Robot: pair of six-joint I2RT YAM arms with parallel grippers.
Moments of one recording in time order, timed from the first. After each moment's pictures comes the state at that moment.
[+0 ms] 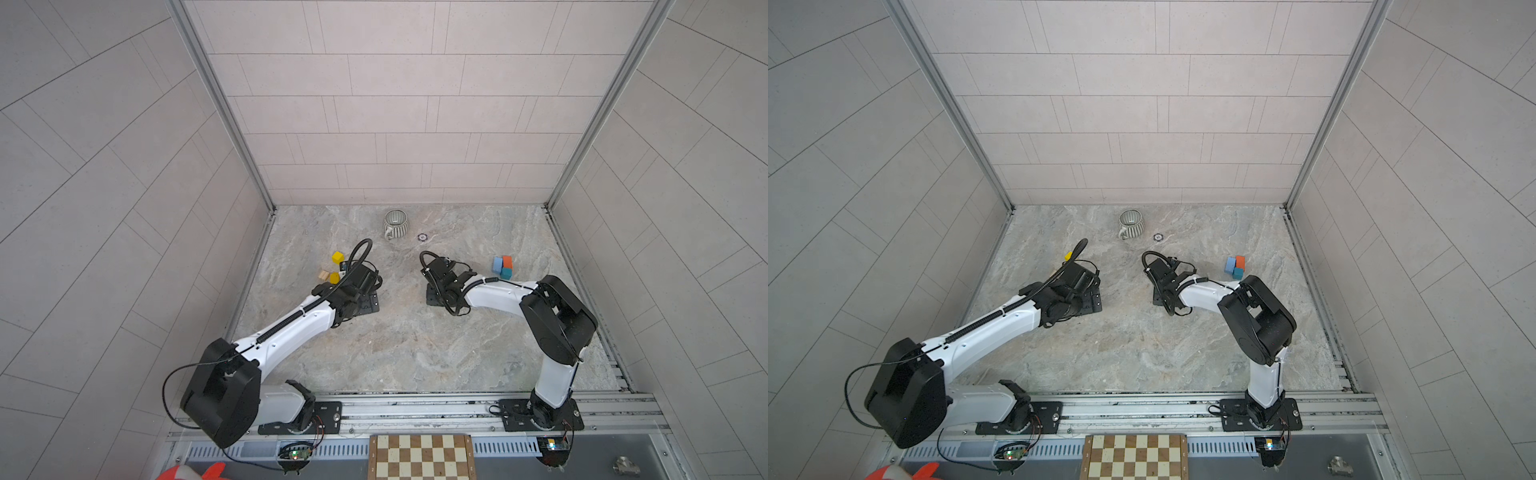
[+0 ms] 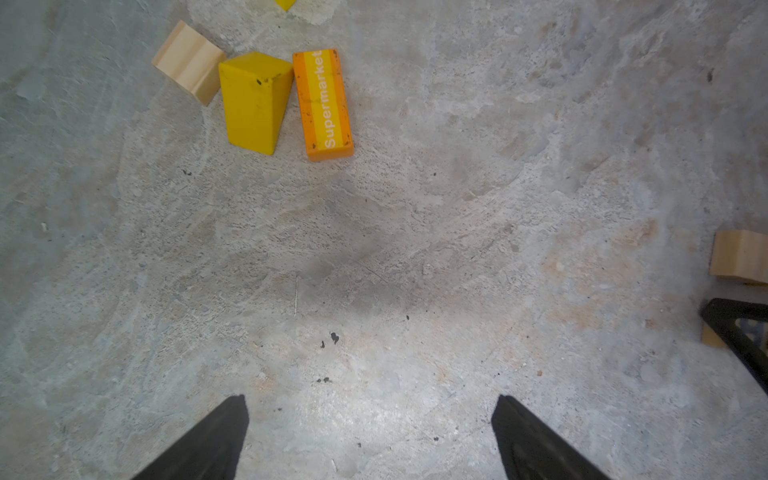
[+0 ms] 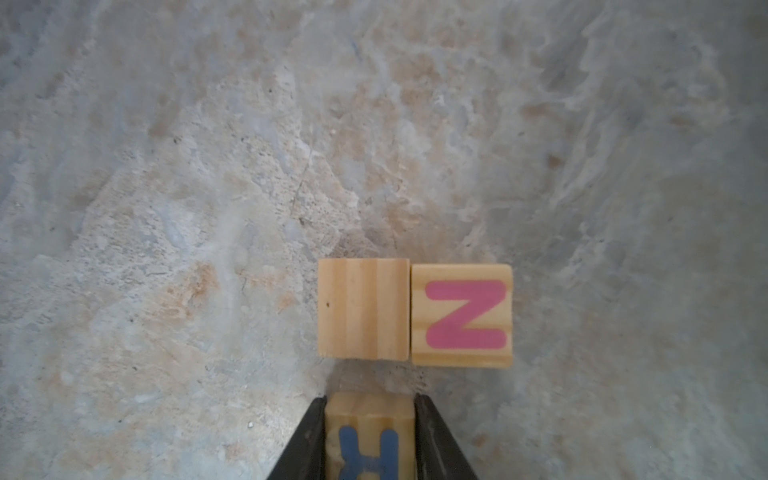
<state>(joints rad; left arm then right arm) -0.57 1.31 0.84 -0.67 -0.26 -0.71 0.65 1.83 1.08 -0.38 0.23 0.72</state>
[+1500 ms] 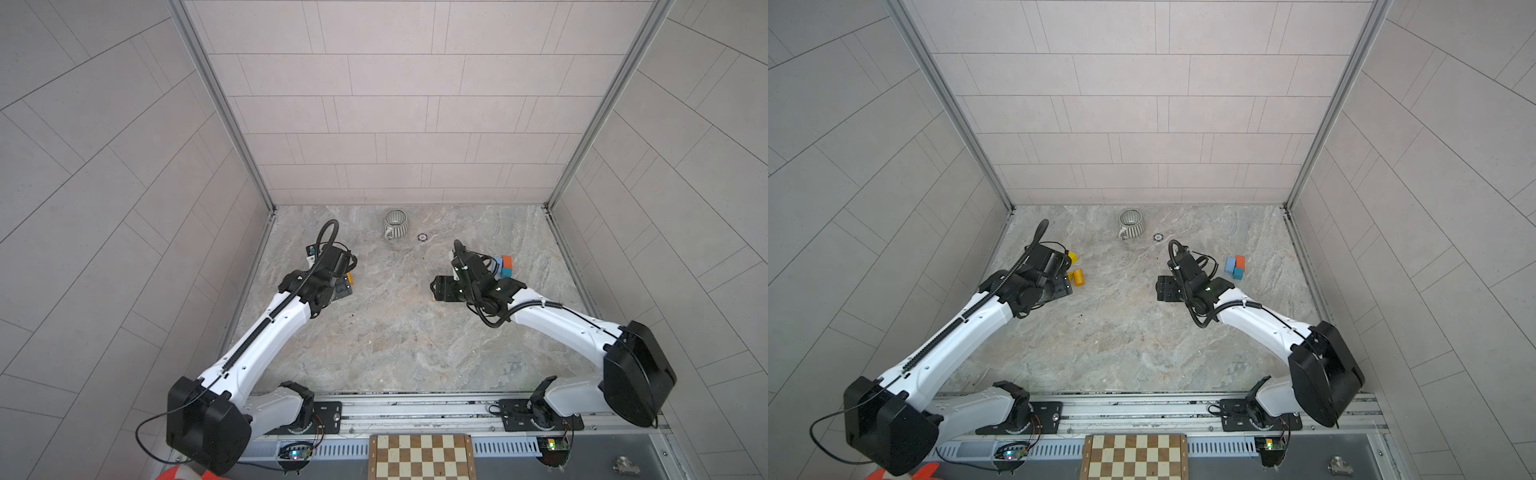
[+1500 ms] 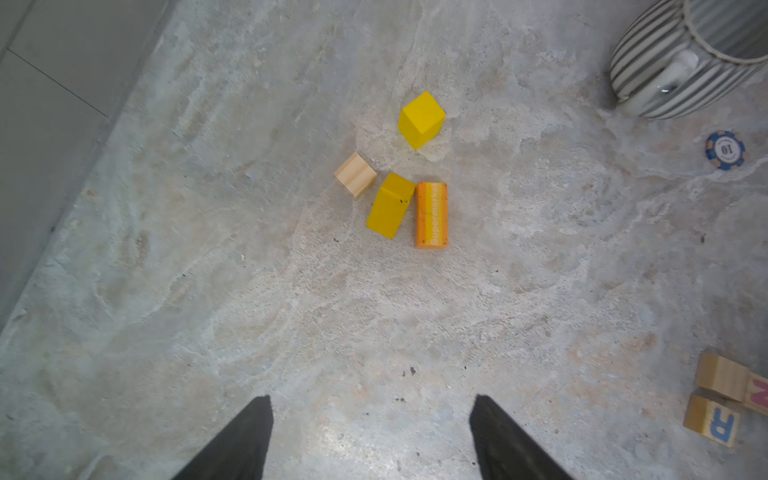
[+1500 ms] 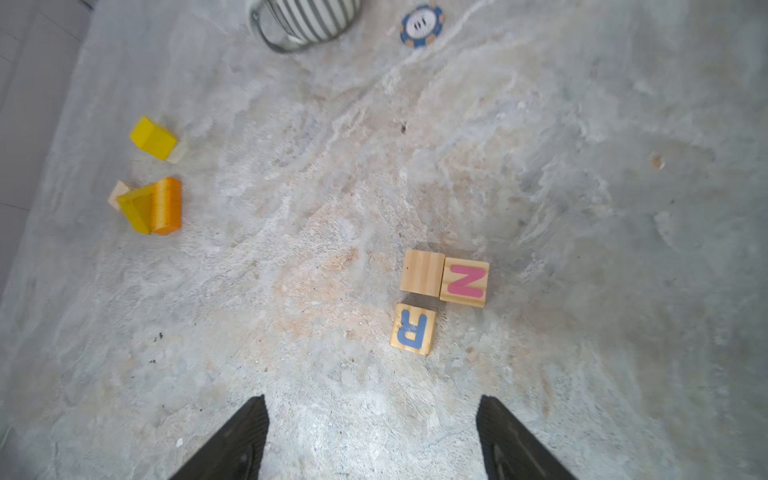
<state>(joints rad) -0.39 1.19 1.03 -0.92 -0.37 -0.68 0.61 1.32 0.89 -0.36 0.07 0.56</state>
